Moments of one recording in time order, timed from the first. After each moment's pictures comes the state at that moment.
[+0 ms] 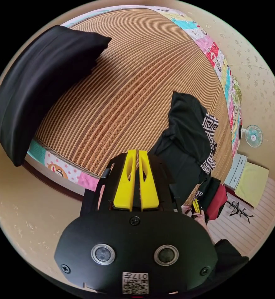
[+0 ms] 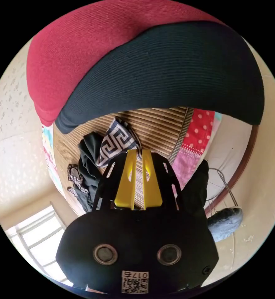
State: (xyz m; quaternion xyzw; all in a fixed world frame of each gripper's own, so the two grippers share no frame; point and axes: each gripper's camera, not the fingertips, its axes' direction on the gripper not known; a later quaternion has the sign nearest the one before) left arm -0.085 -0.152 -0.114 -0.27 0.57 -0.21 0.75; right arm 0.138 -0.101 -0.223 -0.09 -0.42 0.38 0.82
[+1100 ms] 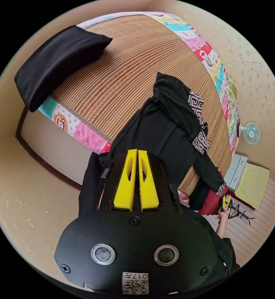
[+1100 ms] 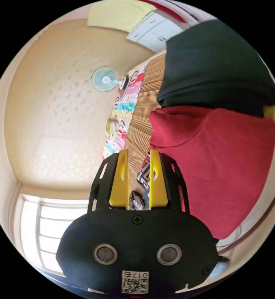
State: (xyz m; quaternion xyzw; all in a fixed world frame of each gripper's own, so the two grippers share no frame) left arm -0.085 -0.067 -0.202 -0.28 0.54 -0.26 0.75; right arm 0.184 -0.121 -0.536 0.15 -0.55 0.31 0.76
